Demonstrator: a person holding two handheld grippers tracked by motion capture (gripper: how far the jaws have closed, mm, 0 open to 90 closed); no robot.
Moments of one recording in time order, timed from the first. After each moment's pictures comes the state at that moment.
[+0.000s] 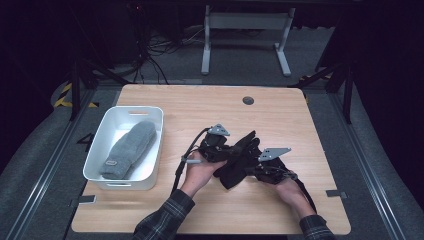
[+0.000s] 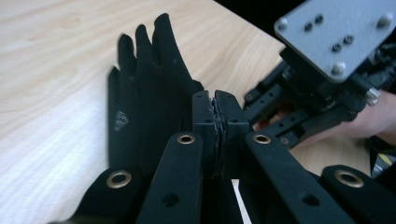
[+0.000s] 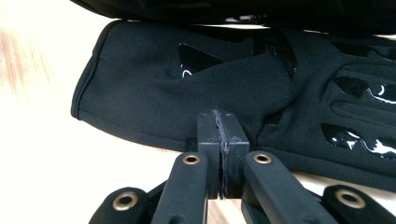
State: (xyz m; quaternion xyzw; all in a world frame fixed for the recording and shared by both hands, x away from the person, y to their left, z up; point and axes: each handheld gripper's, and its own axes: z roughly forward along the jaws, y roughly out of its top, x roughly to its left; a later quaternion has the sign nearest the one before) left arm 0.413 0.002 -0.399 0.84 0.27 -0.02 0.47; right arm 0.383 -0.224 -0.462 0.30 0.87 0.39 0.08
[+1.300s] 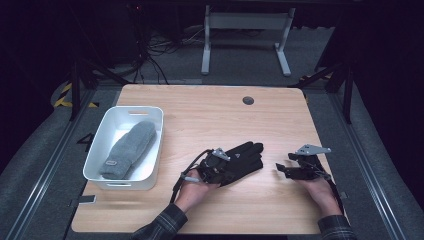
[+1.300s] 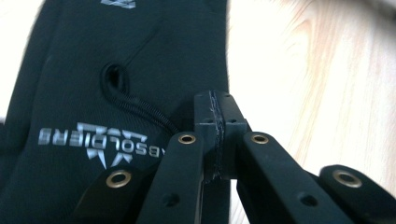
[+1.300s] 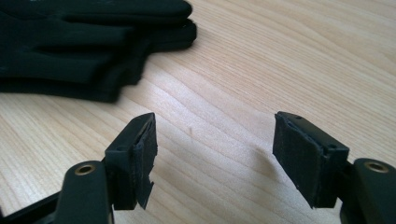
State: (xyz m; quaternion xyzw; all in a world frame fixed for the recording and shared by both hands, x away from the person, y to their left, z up) left arm 0.387 0.013 -0.449 0.88 0.26 -0.05 0.38; right arm 0.382 -0.325 -0.459 0.42 0.81 0.36 0.20
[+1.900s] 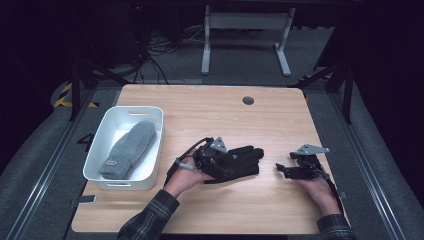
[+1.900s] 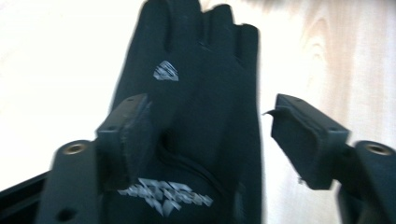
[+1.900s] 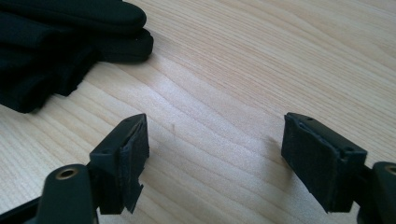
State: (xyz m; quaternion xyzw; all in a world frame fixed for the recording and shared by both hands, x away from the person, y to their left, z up) left arm 0.415 0.017 -0.418 0.92 0.16 0.03 0.36; right arm 0.388 -0.328 -0.467 0.43 0.81 0.35 0.21
